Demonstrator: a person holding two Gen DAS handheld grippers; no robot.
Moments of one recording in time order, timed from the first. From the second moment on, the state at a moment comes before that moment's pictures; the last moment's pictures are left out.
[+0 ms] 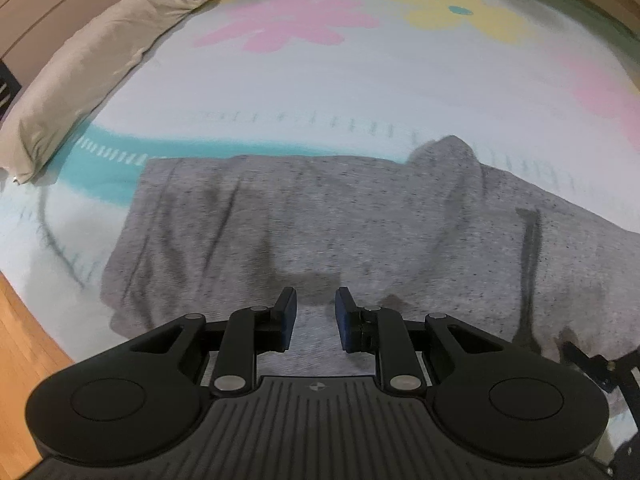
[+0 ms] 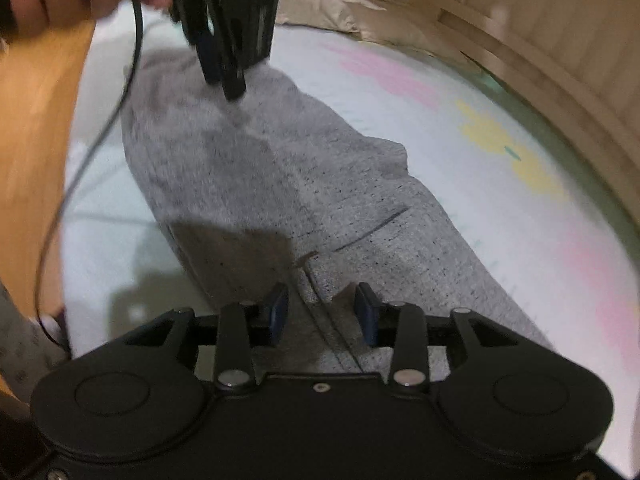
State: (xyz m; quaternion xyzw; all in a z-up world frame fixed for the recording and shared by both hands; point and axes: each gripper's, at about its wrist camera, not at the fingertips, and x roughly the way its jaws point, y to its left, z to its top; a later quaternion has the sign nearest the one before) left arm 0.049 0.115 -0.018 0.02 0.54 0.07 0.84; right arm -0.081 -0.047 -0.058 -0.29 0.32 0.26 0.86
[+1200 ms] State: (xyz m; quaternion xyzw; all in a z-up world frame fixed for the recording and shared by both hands) left arm 0.009 0.292 -0.039 -0.21 0.51 0.13 0.82; right arm 0.002 0.001 -0.014 -0.09 0.40 0.34 0.85
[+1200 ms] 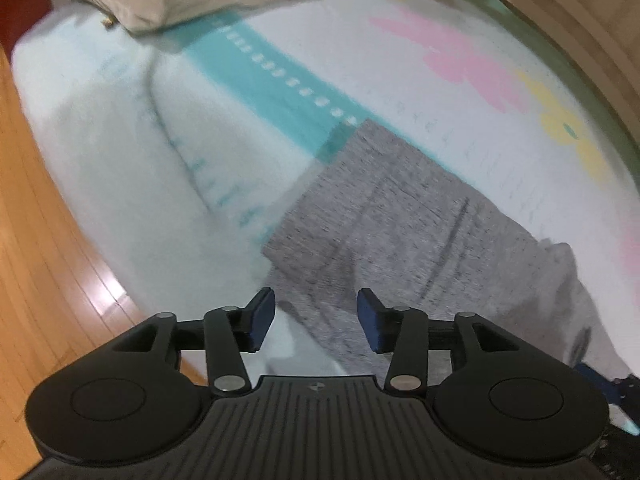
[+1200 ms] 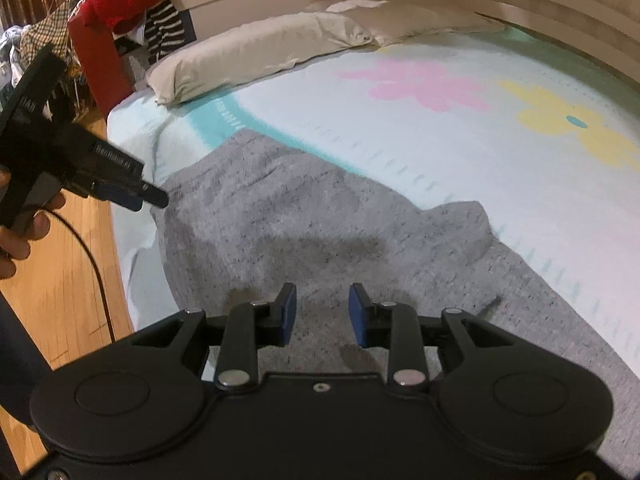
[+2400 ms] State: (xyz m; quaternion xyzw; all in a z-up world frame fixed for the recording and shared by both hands) left arm 0.022 0.261 -0.039 -0.18 0.46 0.18 0.85; right arm 0.047 -0.029 -0.028 -0.03 0.40 0.24 0.88
